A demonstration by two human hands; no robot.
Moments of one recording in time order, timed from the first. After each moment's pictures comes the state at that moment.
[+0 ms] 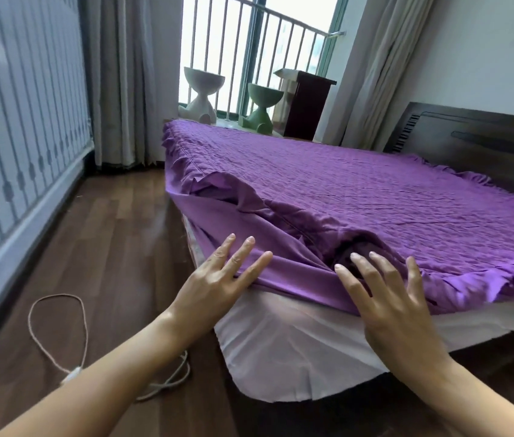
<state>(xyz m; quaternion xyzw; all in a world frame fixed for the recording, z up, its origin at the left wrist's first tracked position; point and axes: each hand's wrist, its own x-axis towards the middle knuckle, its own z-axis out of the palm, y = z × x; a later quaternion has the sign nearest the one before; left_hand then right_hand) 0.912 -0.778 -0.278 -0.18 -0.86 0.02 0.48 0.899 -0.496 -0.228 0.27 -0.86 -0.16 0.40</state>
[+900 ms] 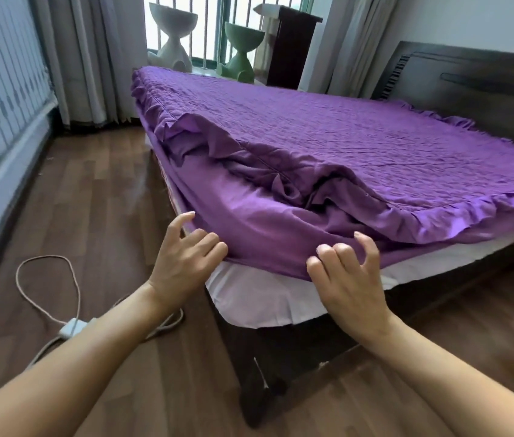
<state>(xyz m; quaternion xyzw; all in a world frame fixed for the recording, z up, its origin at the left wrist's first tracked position) 0.938 -0.768 -0.310 -0.15 -0.82 0.08 0.55 0.924 -0.502 -0.280 0.31 -0.75 -0.17 0.56</state>
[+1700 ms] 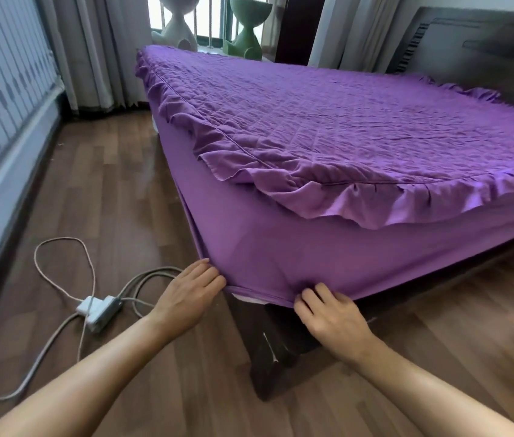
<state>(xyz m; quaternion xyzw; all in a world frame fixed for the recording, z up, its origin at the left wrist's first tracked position) 0.962 -0.774 -0.421 -0.23 -0.92 -0.02 0.31 0.945 -0.486 -0.382 0.44 -0.81 -0.14 0.36</state>
